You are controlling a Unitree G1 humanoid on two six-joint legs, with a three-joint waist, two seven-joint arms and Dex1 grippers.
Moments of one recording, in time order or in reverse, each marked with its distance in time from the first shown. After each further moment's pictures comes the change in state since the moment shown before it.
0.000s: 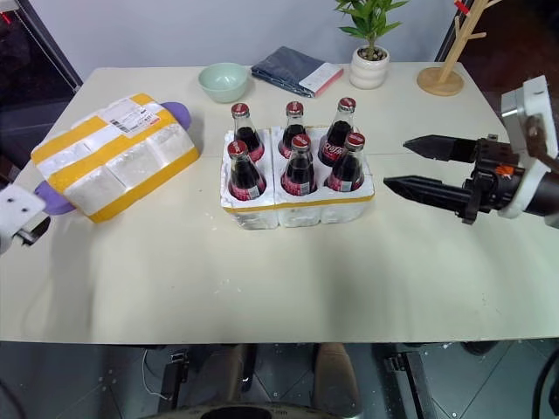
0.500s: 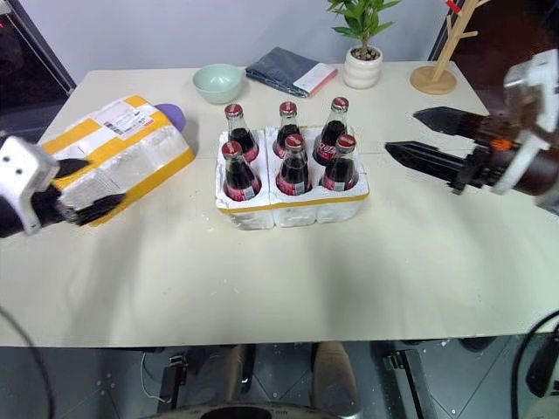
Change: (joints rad) left arm 0.166 0.028 0.259 -0.535 -0.492 0.380 -0.372; right arm -0.103 0.061 -0.005 0.086 -0.036 0.040 -0.134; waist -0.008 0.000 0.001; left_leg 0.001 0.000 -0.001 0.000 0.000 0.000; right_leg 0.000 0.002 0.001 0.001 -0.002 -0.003
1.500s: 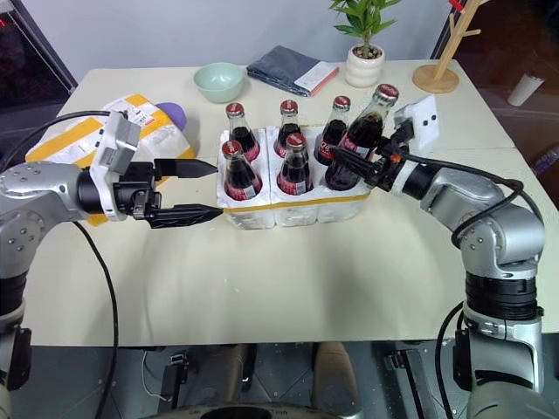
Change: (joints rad) left arm -0.590 -0.167 -0.395 -0.096 -0.538 0.322 -0.310; right arm -0.118 0.386 0.372 0.085 -0.240 -0.206 -0.348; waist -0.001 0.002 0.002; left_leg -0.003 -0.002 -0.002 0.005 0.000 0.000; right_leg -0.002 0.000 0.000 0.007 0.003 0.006
